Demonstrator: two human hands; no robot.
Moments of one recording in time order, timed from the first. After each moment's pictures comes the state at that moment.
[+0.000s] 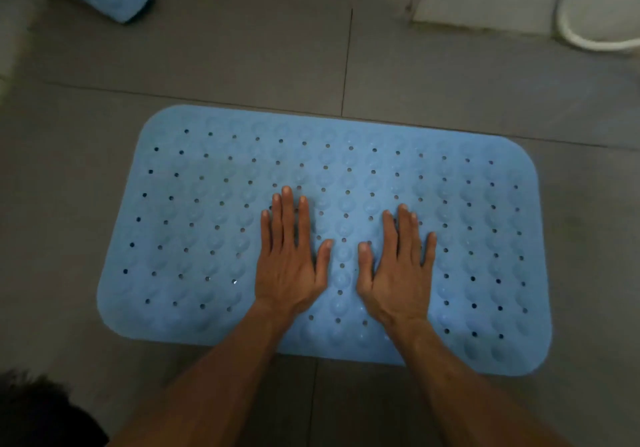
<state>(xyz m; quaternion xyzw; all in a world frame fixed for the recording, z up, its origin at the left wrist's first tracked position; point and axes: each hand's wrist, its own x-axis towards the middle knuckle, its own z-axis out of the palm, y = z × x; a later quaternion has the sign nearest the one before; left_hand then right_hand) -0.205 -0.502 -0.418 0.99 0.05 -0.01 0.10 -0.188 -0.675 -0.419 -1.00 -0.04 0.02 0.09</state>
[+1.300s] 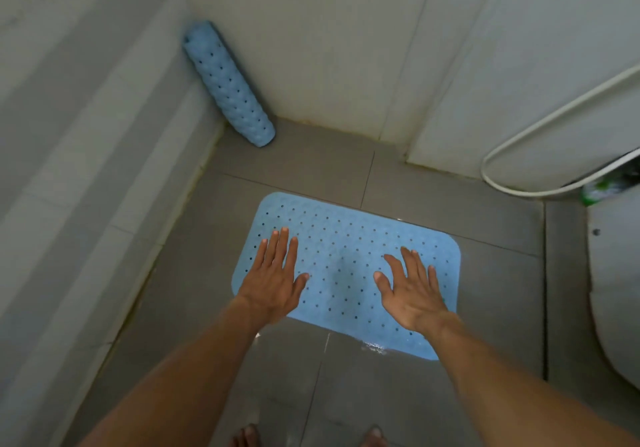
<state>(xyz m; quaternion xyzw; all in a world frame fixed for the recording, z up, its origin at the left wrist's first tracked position) -0.269 -0.432 -0.029 0.98 0.04 -0.16 0.07 -0.175 -0.685 -0.016 -0.92 -0.14 0.36 0.08</state>
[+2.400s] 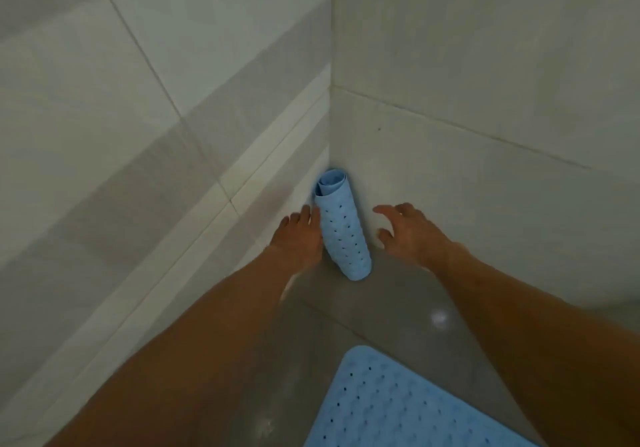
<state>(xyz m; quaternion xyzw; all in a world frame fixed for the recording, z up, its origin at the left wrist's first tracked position) 0.038 -0.026 0.050 0.97 0.18 -0.15 0.08 0.171 -0.212 0.080 -0.90 -0.34 0.25 0.09</state>
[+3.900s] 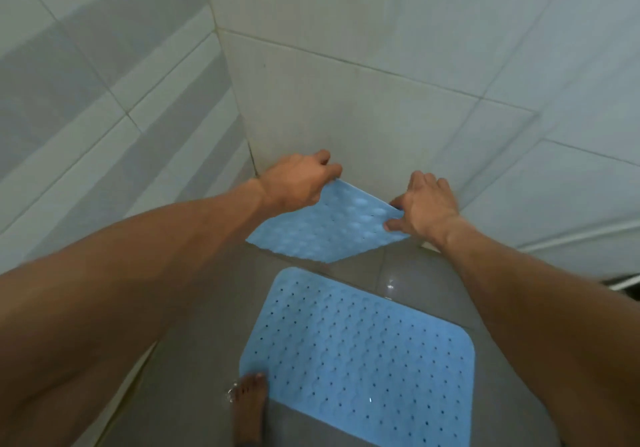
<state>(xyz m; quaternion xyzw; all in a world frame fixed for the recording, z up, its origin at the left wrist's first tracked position) 0.000 -0.268 0.185 1.00 -0.08 -0.02 0.02 0.094 -0.499 0.143 -0.93 -0.31 0.12 -0.15</state>
